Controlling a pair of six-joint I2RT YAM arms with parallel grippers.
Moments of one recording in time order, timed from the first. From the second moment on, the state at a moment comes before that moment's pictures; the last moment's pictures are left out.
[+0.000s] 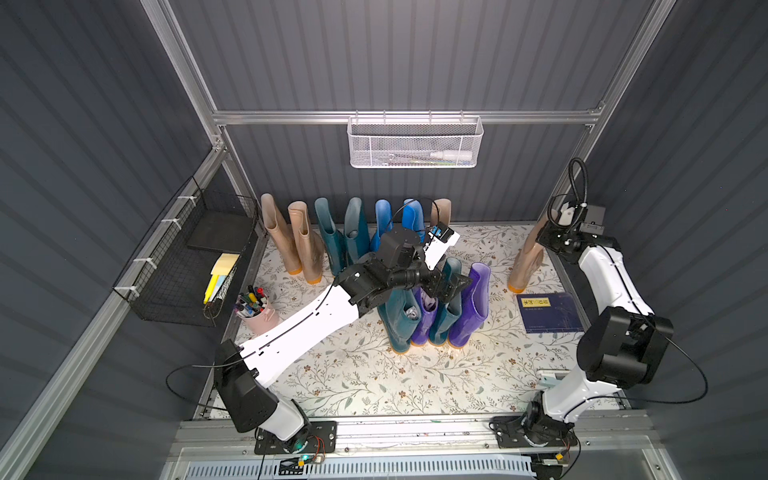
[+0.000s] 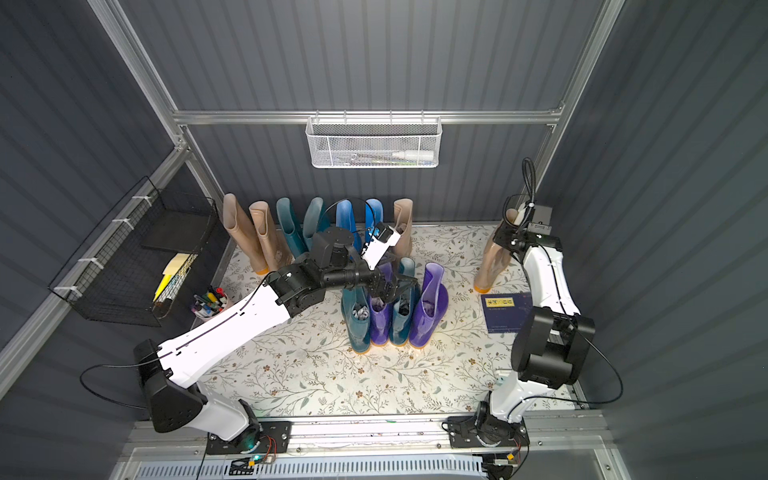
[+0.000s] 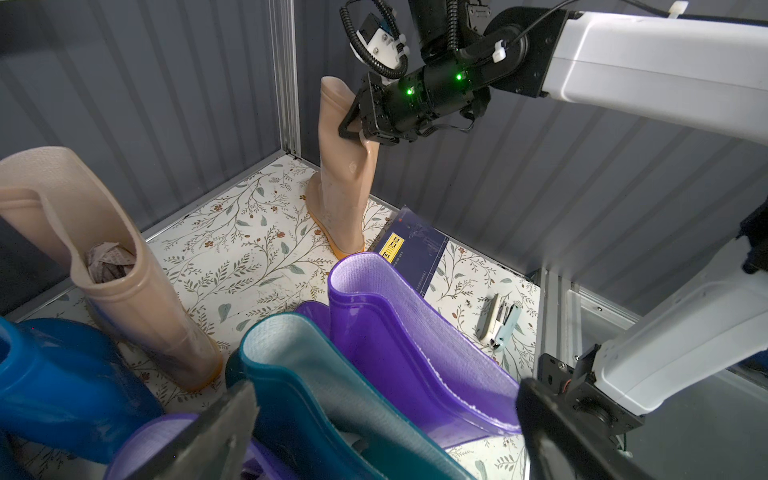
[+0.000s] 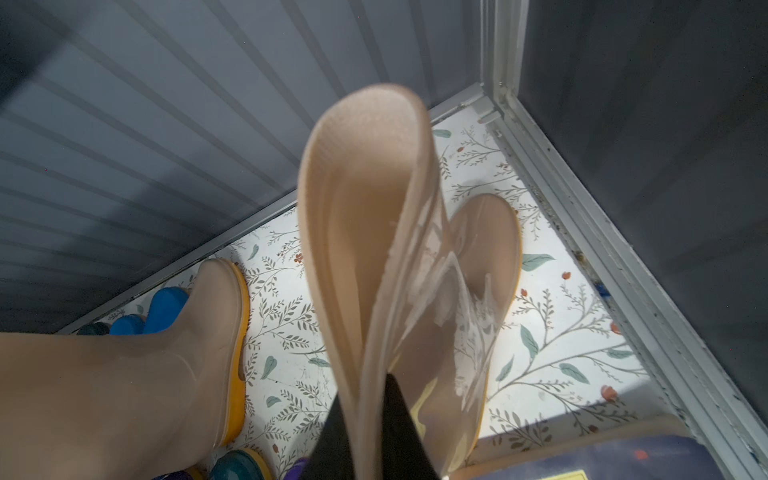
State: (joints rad) left arm -0.90 1.53 1.54 -0.37 0.31 -0.08; right arm -0.24 1.69 1.52 -0.51 -0.23 0.30
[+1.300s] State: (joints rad) left arm -0.90 1.46 1.53 -0.44 0.22 -0.07; right arm 0.13 1.97 1.80 -0.32 -0.25 0.22
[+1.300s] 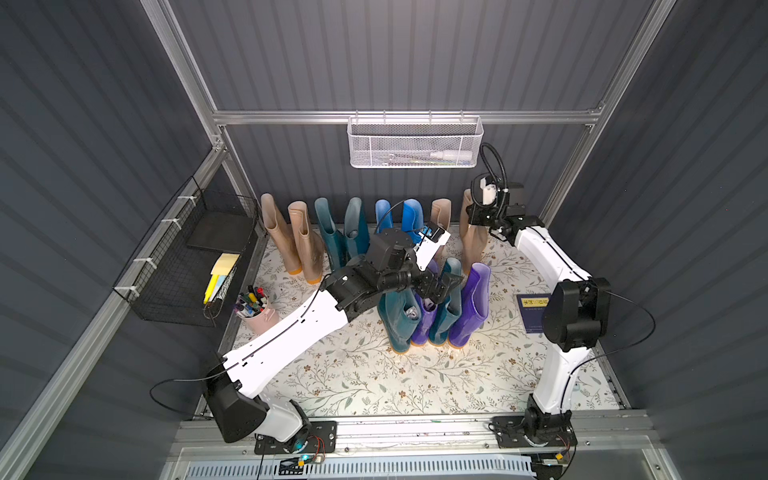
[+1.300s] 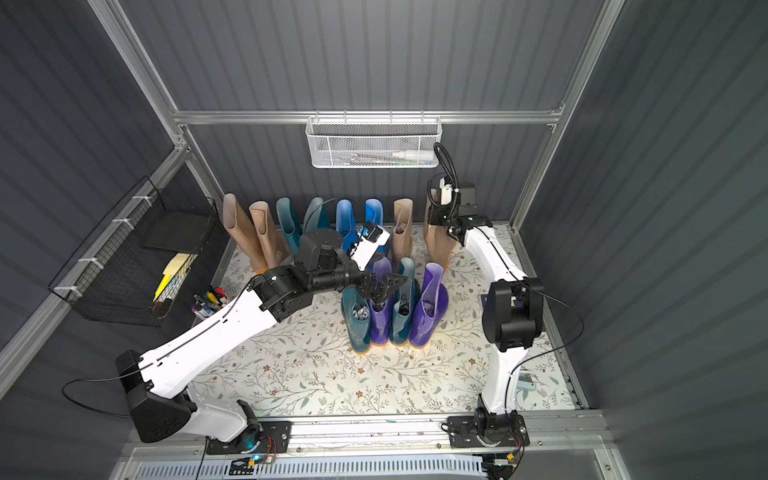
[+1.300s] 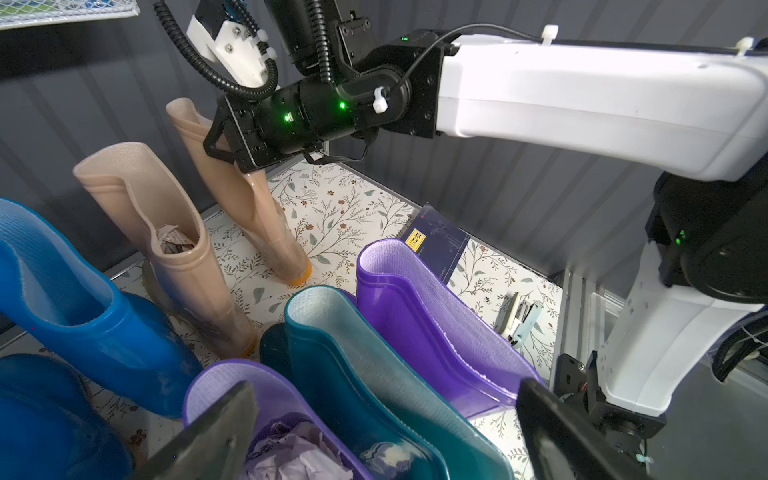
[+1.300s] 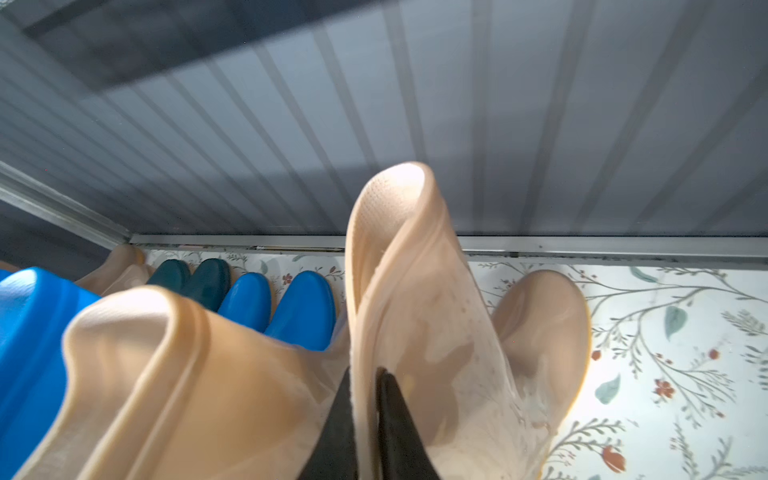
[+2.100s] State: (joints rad) left arm -0.90 1.45 1.50 -0.44 0.20 -0.07; right arm 0.15 1.97 1.78 -0.27 -0.43 0.24
